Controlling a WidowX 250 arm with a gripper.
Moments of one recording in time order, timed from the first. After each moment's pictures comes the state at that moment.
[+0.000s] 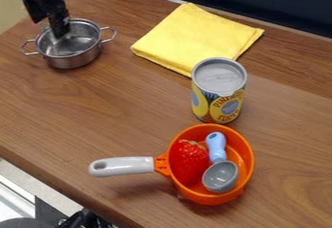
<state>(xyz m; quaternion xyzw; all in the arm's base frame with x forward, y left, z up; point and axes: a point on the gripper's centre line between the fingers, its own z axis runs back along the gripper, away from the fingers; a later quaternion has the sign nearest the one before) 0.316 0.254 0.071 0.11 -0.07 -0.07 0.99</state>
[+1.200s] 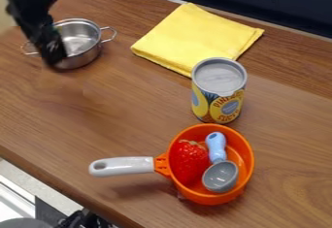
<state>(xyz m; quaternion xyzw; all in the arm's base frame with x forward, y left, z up) 0.213 0.158 0.111 0.05 -0.11 -0.19 0.97</state>
